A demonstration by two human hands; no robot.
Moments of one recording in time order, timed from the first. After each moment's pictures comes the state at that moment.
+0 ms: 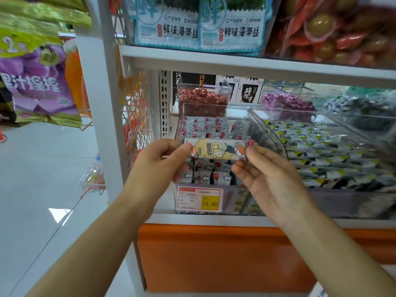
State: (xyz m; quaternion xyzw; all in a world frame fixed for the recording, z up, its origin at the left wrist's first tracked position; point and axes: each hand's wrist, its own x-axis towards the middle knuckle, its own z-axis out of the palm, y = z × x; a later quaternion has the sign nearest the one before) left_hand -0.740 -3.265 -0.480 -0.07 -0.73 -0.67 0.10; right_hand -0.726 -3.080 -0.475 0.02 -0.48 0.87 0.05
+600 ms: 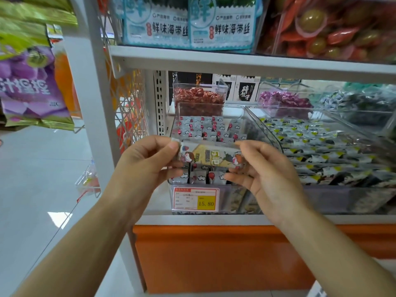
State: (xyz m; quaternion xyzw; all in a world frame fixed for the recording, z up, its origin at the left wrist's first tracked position) left_hand -0.734 -3.269 -0.472 -0.08 -0.62 -0.78 0.04; right_hand -0.726 -3.075 -0.479 0.04 -0.58 0.81 0.08
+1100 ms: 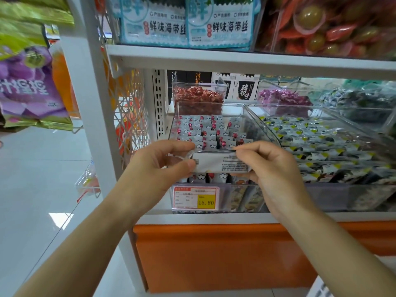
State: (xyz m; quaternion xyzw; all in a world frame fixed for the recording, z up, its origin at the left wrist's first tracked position) left_hand -0.725 -3.267 -0.468 -0.14 -0.78 -0.61 0.06; right_hand -0.729 -3.072 -0.479 0.05 -0.72 0.67 0.17
